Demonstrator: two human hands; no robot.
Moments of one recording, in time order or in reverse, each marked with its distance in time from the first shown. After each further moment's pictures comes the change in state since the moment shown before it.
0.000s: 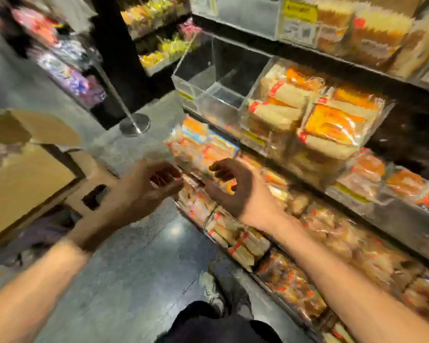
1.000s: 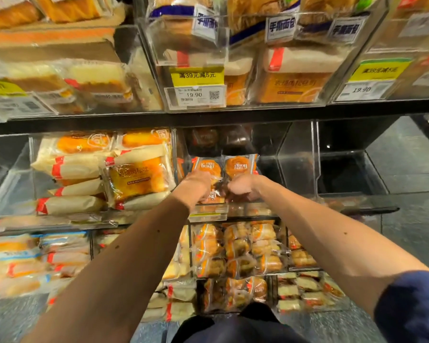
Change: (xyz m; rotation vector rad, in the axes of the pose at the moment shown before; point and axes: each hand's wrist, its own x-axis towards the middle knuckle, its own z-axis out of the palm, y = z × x) left_hand 0.240 0.270 0.322 0.737 -0.728 0.370; right_hand -0.031 0.250 -0.249 0.298 0.103 1.252
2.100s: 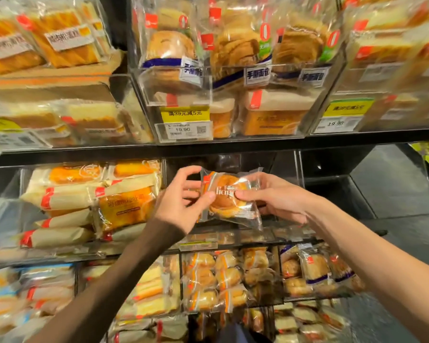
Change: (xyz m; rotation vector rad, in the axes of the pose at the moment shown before) left_hand -0.089 -0.012 -0.023 -0.981 0.551 0.324; right_hand -0.126 0.016 -0.066 0.484 -0.051 -0.415
